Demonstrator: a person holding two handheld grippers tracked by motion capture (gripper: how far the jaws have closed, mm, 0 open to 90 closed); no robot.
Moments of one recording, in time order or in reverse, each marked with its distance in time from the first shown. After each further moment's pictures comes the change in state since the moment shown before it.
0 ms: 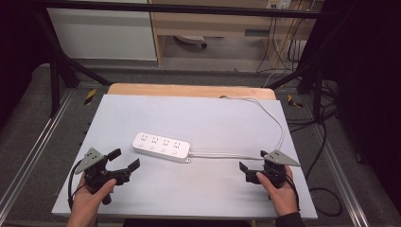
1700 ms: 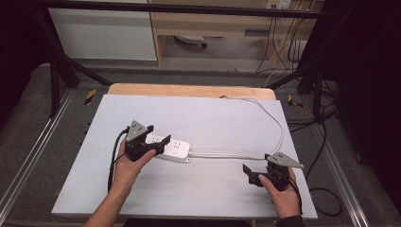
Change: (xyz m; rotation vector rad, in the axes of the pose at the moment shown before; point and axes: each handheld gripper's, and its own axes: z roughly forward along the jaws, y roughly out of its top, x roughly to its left) left arm -0.024 0.035 0.107 0.070 0.020 0.156; right arm -0.002 -0.004 -0.009 0.040 -0.034 0.032
